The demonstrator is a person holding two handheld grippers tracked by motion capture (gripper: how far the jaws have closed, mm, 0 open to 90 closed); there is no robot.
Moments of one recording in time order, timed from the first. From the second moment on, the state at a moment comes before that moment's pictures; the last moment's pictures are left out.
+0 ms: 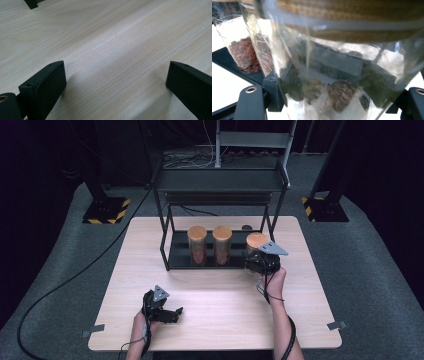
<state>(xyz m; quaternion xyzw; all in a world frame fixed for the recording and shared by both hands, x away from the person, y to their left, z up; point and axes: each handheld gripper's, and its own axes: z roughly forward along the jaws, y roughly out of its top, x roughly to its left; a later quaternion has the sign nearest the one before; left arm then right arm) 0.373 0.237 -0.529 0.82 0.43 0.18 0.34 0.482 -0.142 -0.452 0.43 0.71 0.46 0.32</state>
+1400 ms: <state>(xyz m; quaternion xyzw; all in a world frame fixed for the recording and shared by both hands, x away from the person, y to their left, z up) 0.373 0.237 -0.530 0.82 0.43 0.18 0.34 0.495 -0.132 -0.450 0.43 0.71 0.46 0.32</state>
